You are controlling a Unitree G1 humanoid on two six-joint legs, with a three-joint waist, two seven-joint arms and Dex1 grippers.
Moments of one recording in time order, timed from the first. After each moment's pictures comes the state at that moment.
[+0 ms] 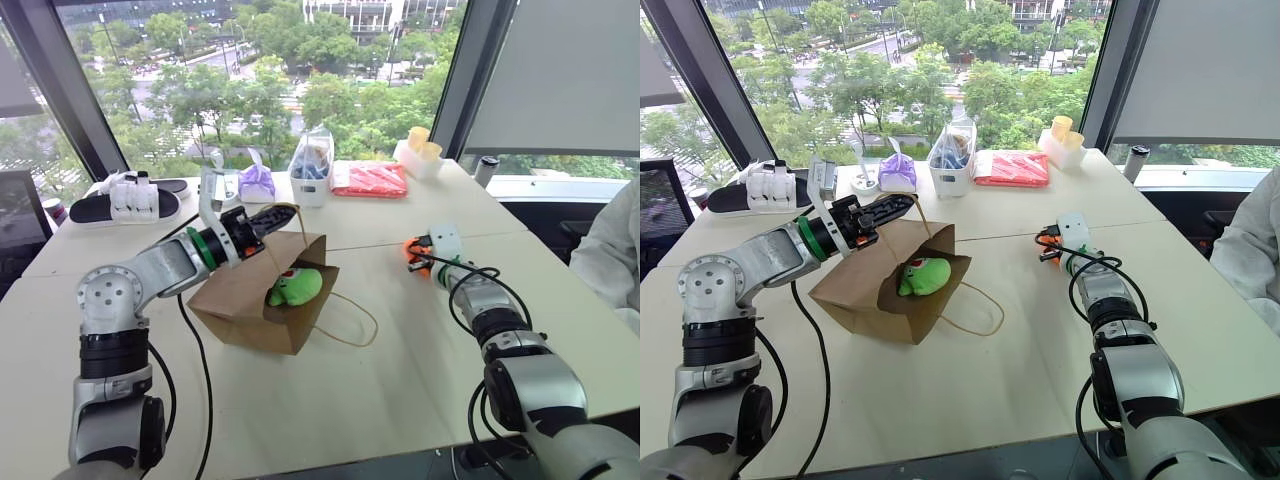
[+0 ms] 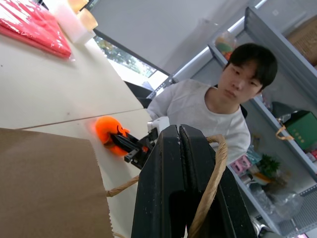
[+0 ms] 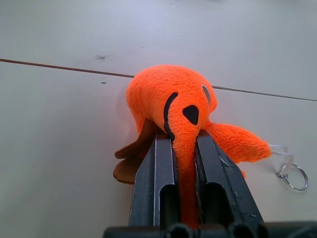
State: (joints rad) left arm -0.75 0.45 0.29 0.00 -1.55 1.10 -0.01; right arm -0.97 -0.41 -0.05 1.08 -0.02 0.16 0.24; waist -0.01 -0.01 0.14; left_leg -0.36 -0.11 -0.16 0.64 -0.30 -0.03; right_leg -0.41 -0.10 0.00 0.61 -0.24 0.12
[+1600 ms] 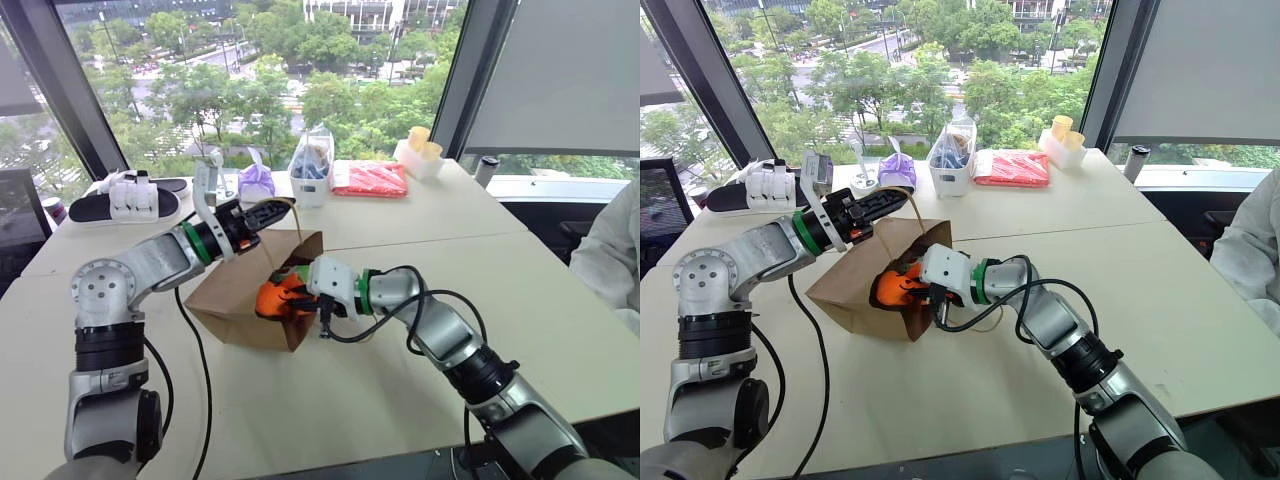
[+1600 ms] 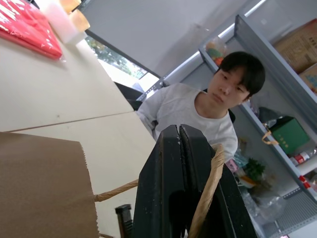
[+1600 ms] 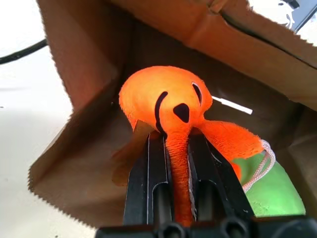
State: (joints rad) left arm -0.78 0.47 0.30 0.05 -1.62 1.11 0.00; right arm -0.74 -0.37 0.47 0.03 0.04 0.27 0.88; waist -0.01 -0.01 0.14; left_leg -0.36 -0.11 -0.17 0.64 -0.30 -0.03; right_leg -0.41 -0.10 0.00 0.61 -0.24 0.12
